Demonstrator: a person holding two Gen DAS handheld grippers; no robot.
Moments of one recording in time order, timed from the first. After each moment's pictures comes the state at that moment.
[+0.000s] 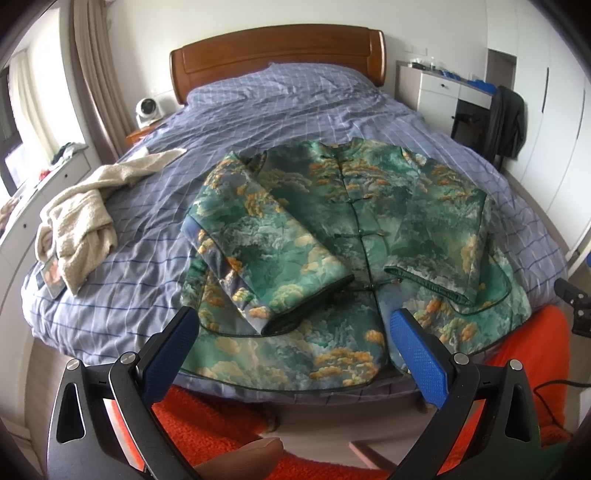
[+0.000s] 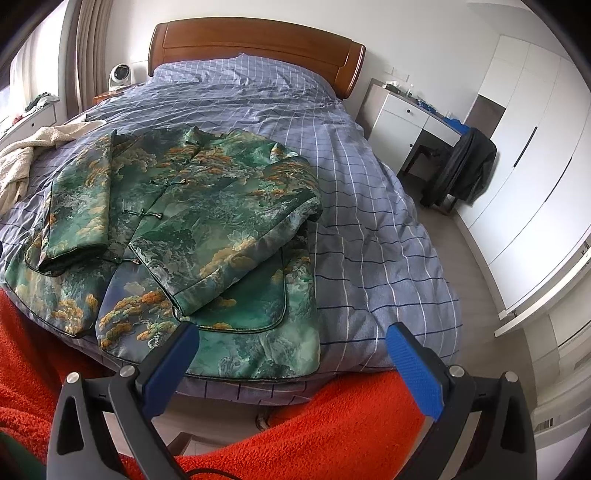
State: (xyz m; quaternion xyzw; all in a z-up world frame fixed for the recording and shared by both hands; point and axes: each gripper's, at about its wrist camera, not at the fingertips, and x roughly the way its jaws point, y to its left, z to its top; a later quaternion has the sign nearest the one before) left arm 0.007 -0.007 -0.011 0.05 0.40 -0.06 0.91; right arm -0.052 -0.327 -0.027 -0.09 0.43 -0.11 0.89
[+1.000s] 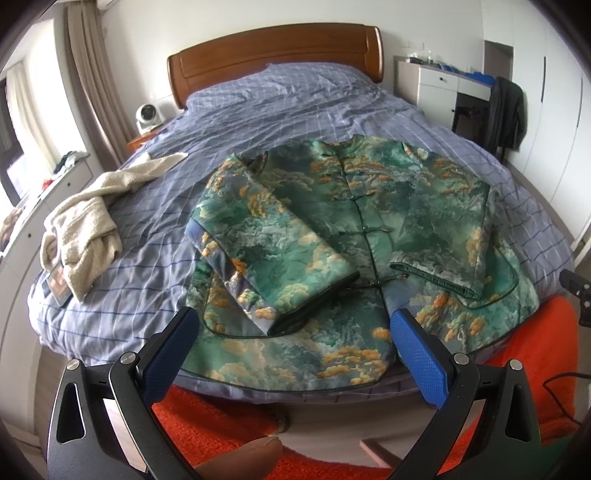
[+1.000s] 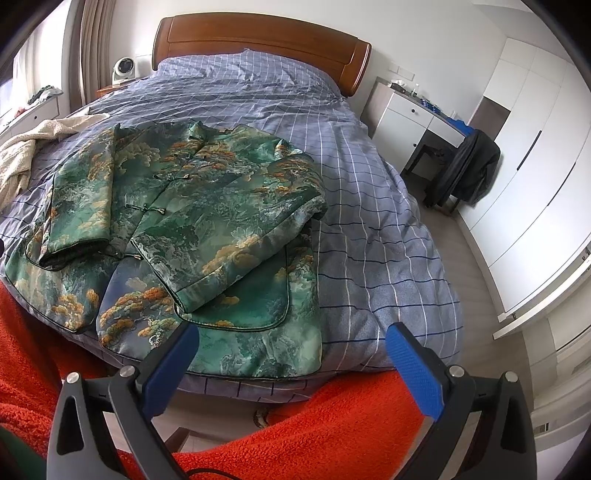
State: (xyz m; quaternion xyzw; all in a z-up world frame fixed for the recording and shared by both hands) left arm 0.004 -0.007 -0.016 0.08 0.40 -0.06 0.91; right arm -0.050 -0.324 -0.028 -0.10 0.44 -0.10 0.89
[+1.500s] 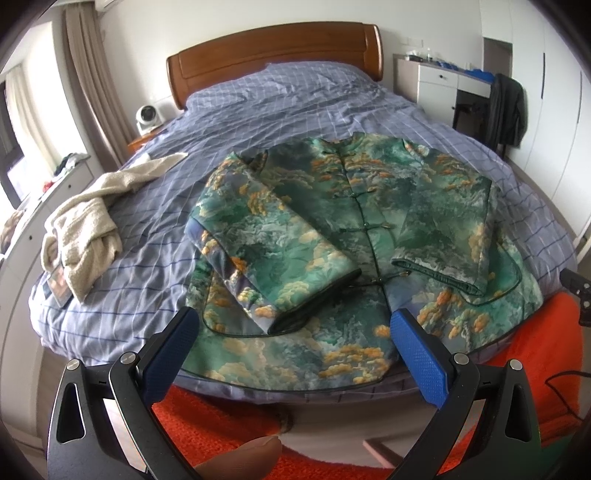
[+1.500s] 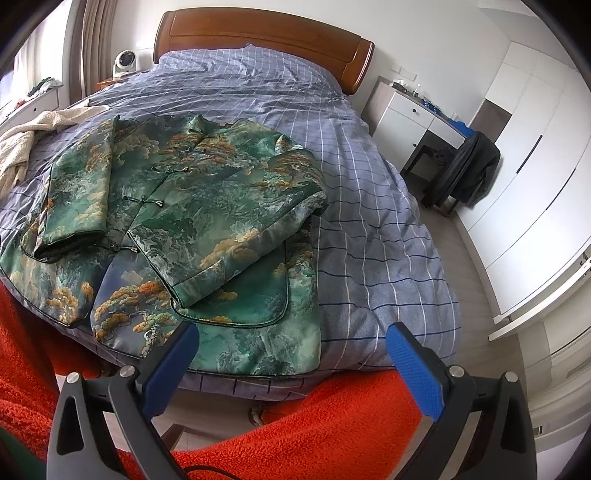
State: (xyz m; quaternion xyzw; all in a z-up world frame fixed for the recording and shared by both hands) left arm 0.004 -0.010 -0.019 0.08 0.39 -0.05 0.91; right arm -0.046 -0.320 -0.035 -0.11 0.45 -0.11 0.88
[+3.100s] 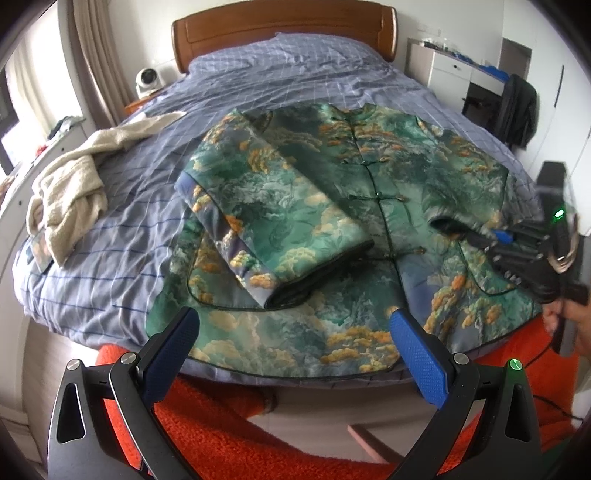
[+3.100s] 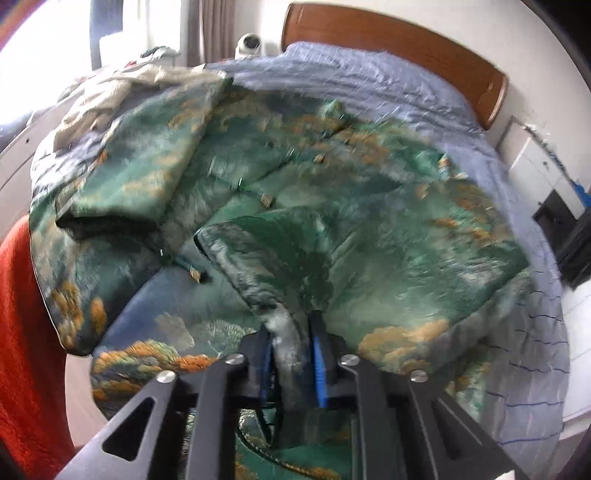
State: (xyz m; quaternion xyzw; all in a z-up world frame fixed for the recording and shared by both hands) left arm 0.022 0.002 -0.055 0.05 0.45 -0.05 0.89; right arm 0.063 -0.266 -0.131 -0.14 0.44 0.14 0.88
